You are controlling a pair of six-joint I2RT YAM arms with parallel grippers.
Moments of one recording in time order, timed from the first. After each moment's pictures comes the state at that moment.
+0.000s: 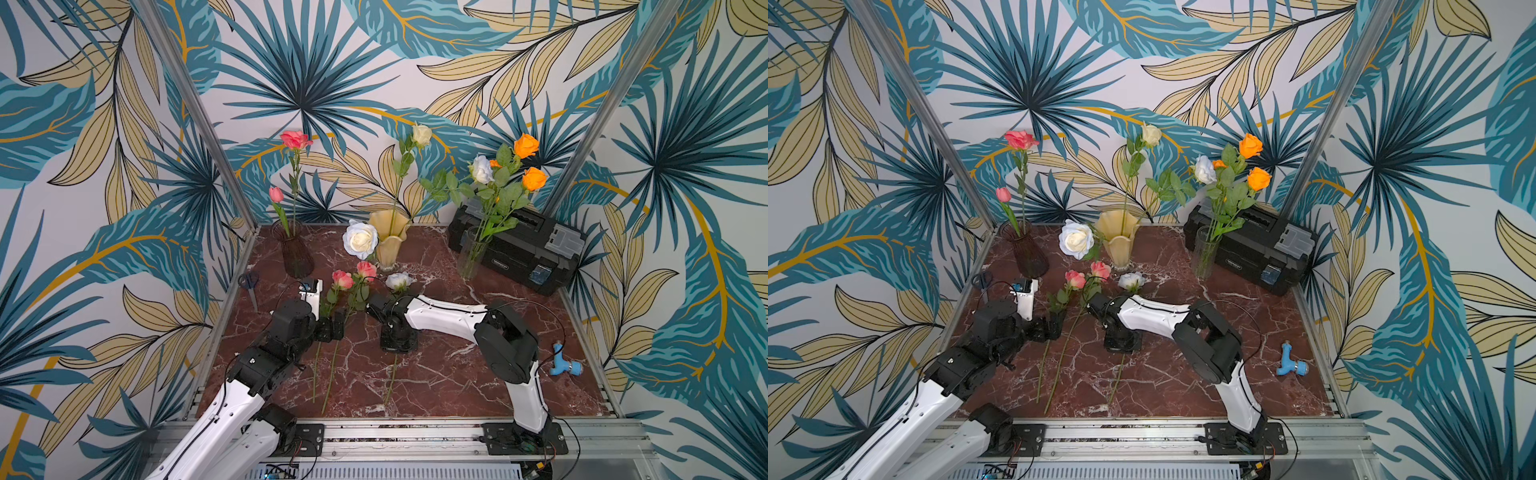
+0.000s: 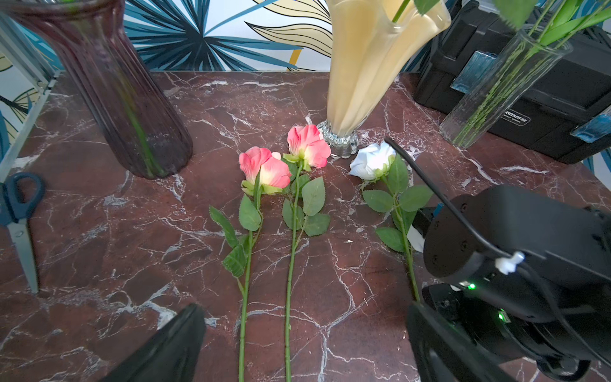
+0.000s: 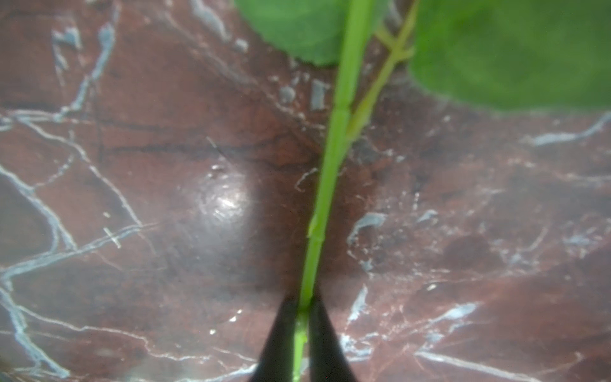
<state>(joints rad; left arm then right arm) -0.46 0.72 0.68 -0.51 -0.12 -0.29 0.91 2.08 1.51 -0.95 -0.01 1.04</state>
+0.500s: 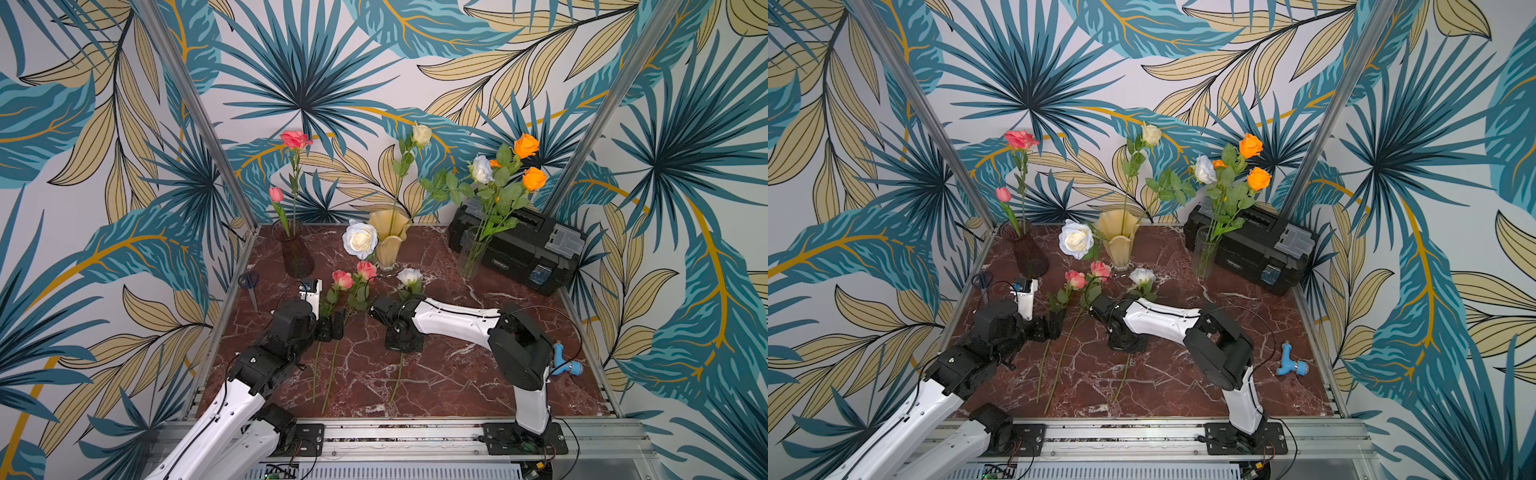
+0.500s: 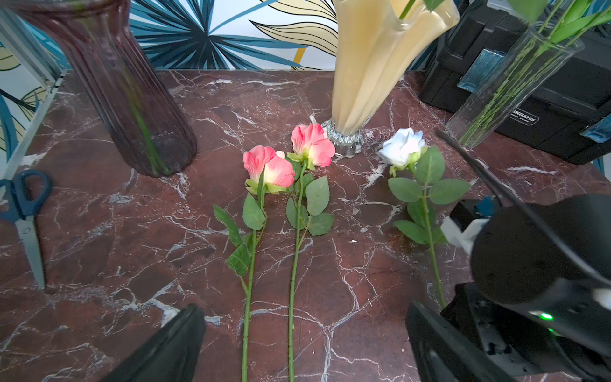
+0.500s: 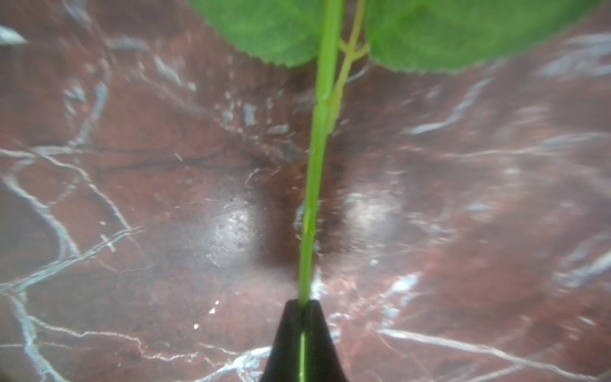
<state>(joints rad) -0.46 0.72 0.68 -0.51 -0.14 -0.29 0.93 1.94 1.41 -0.93 0.15 1.14</state>
